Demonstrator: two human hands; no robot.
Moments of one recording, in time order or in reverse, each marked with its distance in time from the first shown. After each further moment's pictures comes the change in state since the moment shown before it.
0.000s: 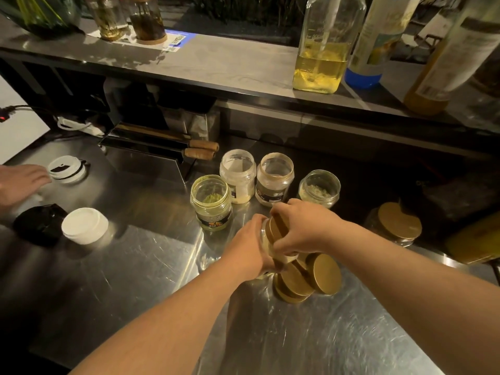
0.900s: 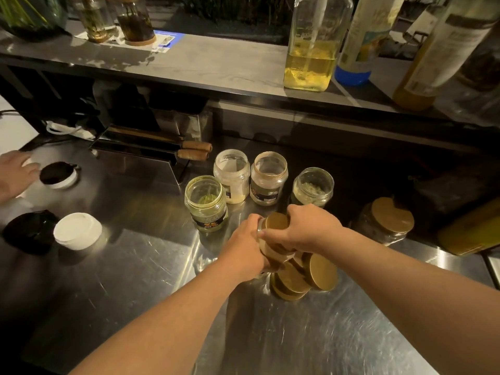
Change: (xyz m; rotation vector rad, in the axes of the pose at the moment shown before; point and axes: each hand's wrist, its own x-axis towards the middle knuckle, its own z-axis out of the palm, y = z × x) left_hand 0.006 -0.013 0.009 -0.045 0.053 0.125; right_hand -0.010 -0.001 0.008 0.114 0.023 0.259
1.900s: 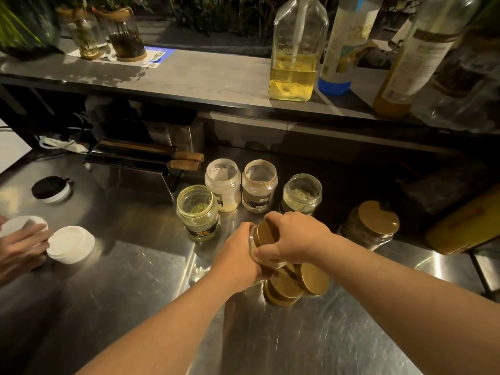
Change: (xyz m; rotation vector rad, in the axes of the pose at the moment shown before) left_hand -0.009 0.020 0.000 -0.230 0.030 -0.079; right_hand -0.010 0.006 0.000 0.001 -0.025 -0.128
